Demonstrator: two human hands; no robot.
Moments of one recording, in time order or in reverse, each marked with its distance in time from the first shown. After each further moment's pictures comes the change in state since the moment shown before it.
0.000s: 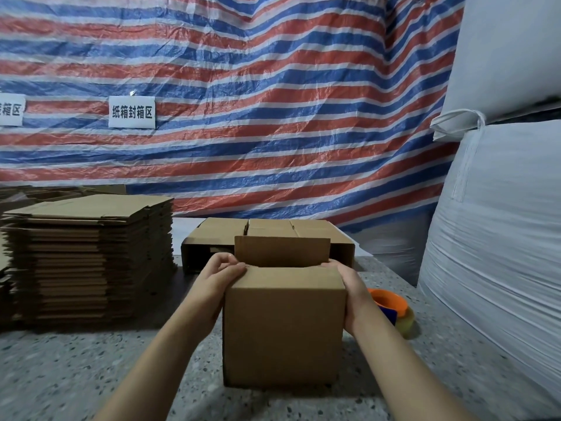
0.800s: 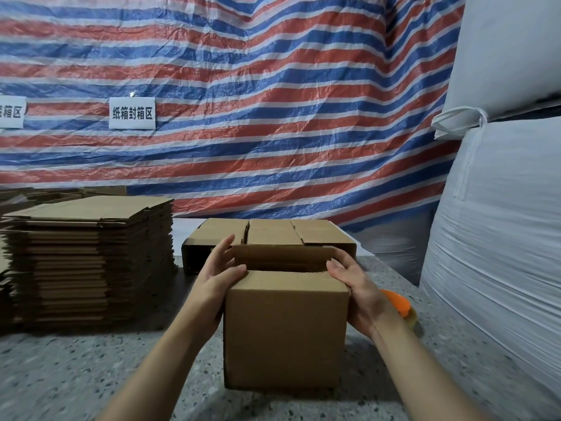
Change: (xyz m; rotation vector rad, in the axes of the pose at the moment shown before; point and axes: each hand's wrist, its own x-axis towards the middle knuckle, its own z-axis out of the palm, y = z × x) left_hand 0.000 -0.001 0.001 -0.065 -0.026 0.132; right_hand -0.012 -0.006 -0.012 0.112 -0.225 -0.194
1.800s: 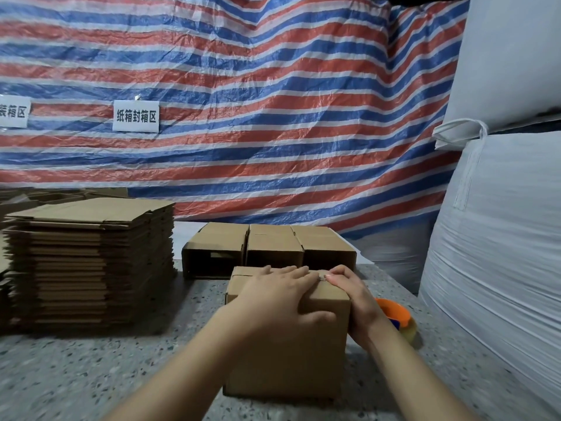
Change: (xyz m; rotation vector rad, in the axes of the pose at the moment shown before) left_hand -0.004 0.020 0.073 1.611 -0.545 0.338; right_hand 0.003 0.005 0.000 -0.158 0.123 0.028
